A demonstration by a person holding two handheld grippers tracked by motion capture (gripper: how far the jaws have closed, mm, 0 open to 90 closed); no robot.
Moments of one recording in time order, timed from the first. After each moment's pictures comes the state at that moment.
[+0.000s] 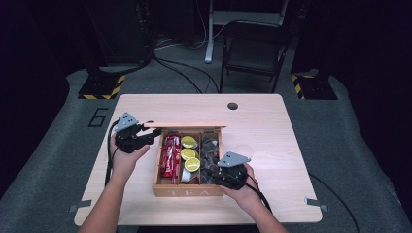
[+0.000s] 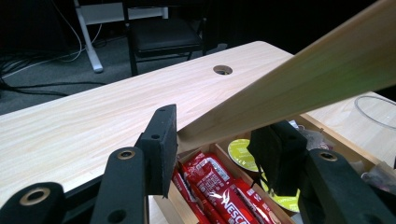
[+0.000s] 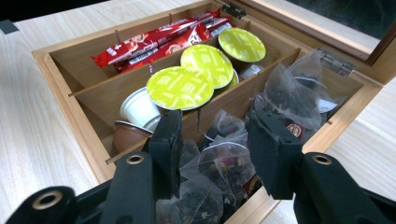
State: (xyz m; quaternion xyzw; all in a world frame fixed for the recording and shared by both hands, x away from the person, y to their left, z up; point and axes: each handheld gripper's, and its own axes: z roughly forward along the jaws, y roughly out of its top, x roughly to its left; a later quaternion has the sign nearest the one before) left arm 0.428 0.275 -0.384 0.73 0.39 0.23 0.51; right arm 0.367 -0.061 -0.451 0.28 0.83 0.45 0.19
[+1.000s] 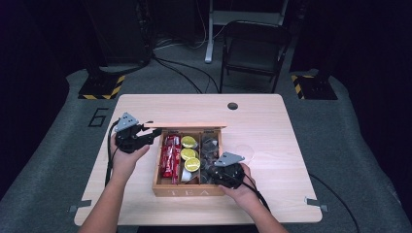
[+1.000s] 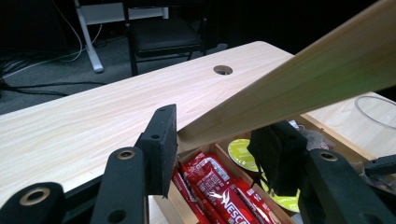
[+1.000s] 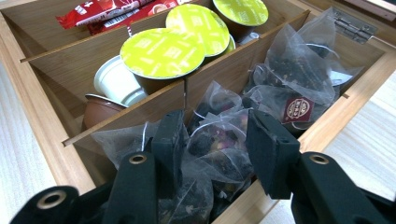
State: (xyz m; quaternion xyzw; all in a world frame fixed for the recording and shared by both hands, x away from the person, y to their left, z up) left arm 0.428 0.275 -0.384 0.73 0.39 0.23 0.51; right arm 0.379 -0.055 -0.471 0.29 0.85 0.41 0.18
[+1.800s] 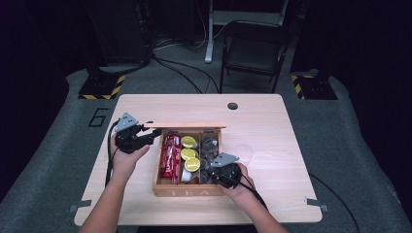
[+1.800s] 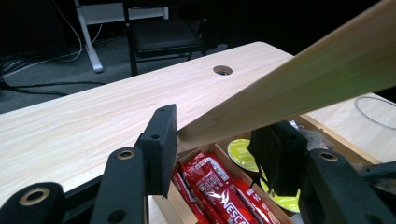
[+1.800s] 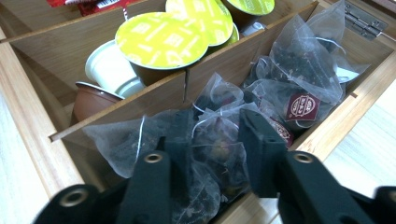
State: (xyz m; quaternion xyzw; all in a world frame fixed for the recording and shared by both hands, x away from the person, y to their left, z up) left arm 0.428 0.275 -0.385 0.73 0.39 0.23 0.51; right arm 0.380 -0.049 -0.472 0.27 0.87 0.37 0.19
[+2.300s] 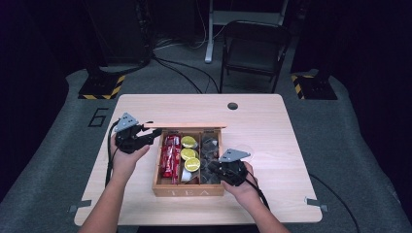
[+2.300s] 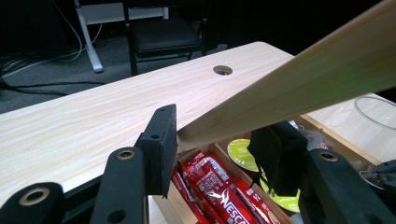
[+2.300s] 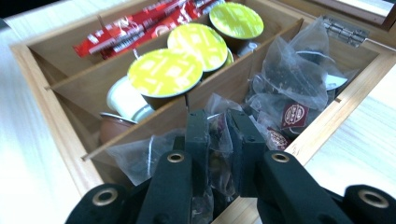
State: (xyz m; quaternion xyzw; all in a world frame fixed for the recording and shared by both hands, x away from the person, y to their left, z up) left arm 0.428 0.275 -0.385 0.73 0.39 0.23 0.51; right arm 0.382 -0.065 -0.460 0.31 0.83 0.44 0.14
